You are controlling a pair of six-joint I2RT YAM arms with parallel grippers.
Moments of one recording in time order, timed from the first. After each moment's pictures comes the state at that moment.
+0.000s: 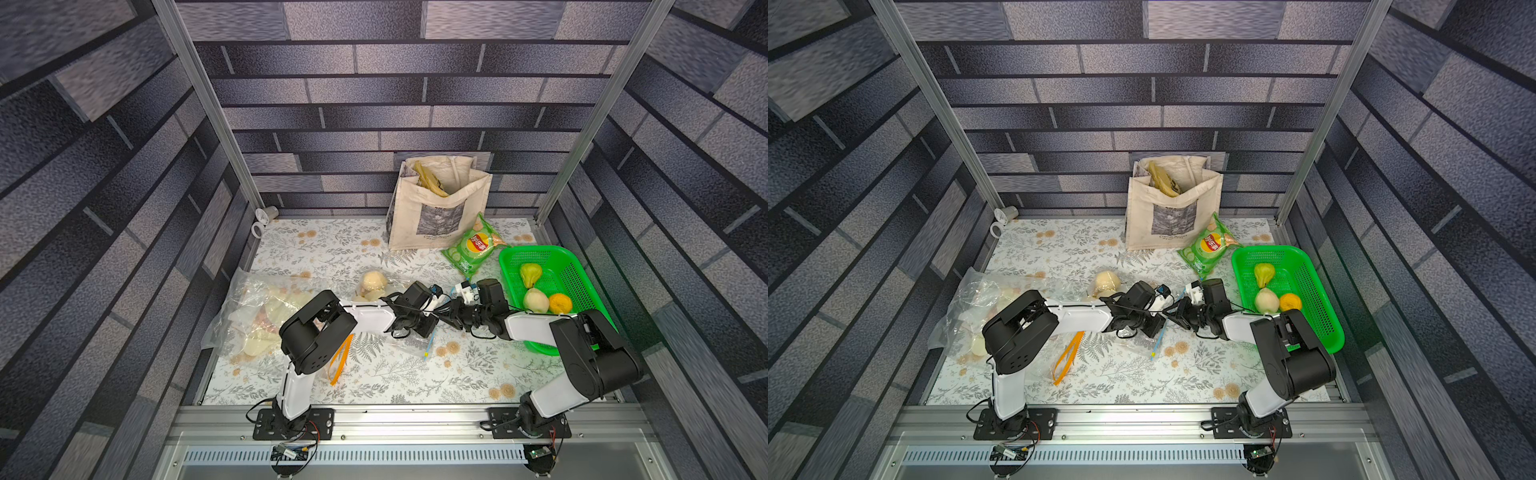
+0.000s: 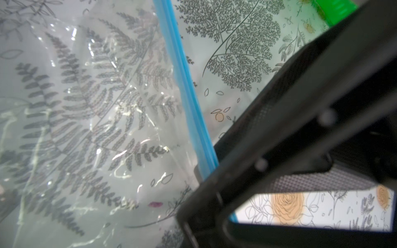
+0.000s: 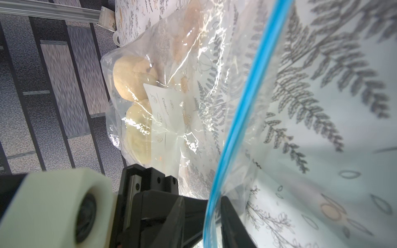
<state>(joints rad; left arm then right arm) -0.86 1.94 1.08 -0.03 0.29 -0.19 0.35 1.57 0.54 0.27 -0.74 0.95</state>
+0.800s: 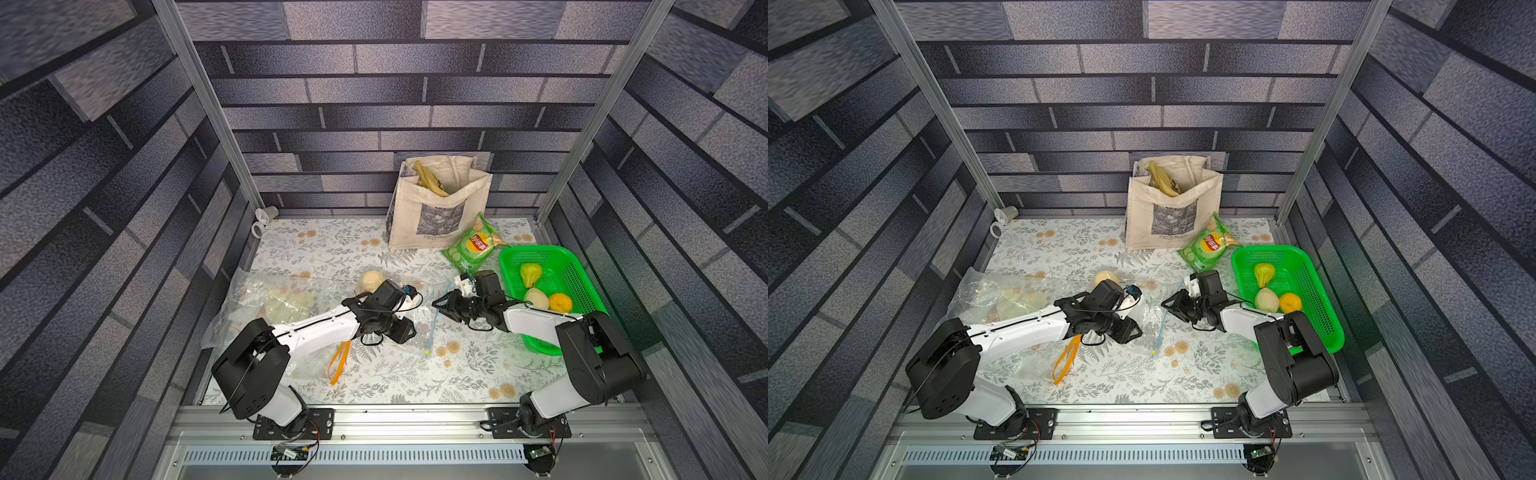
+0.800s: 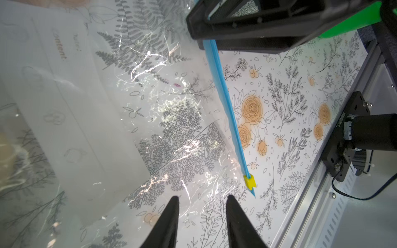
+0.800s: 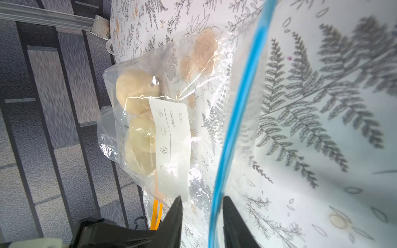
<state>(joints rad) -0.80 1.49 0.89 -0.34 0.34 -0.24 0.38 1.52 0.65 0.04 -0.62 0.88</state>
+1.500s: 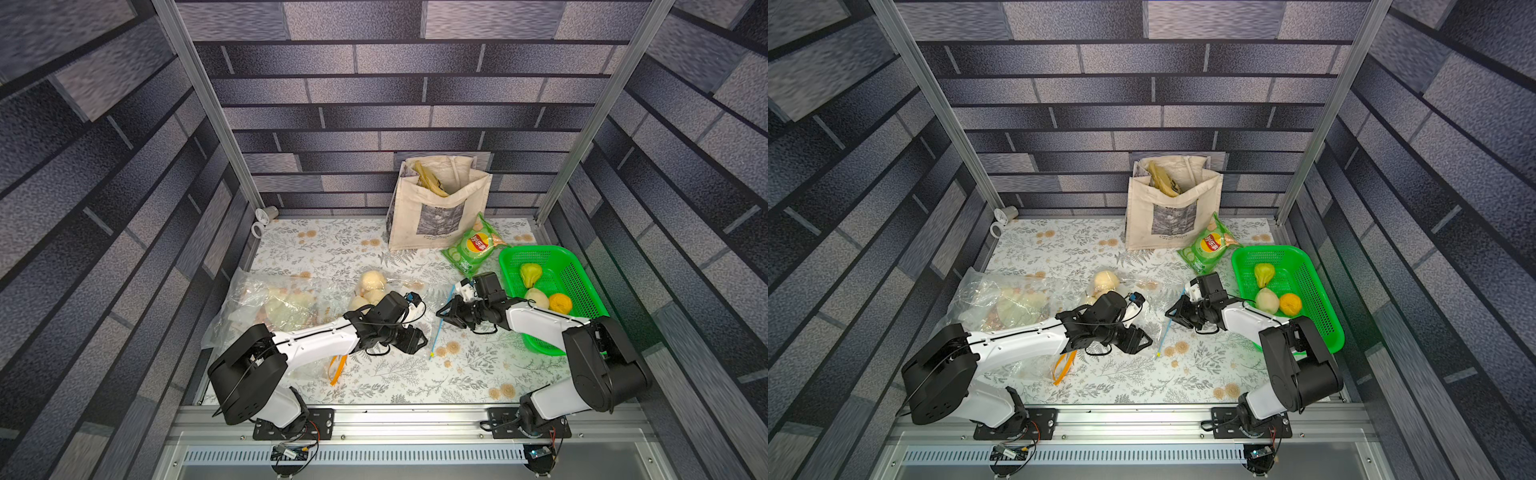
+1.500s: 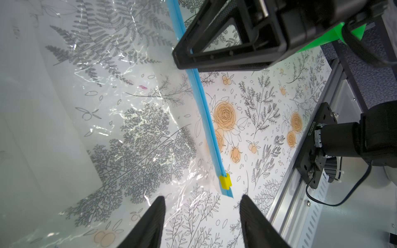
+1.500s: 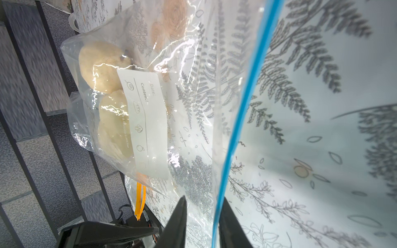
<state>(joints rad) -0.89 1.48 0.79 -0.14 0.33 -0.38 0.38 1.50 0.66 -0.14 -0.63 0.80</state>
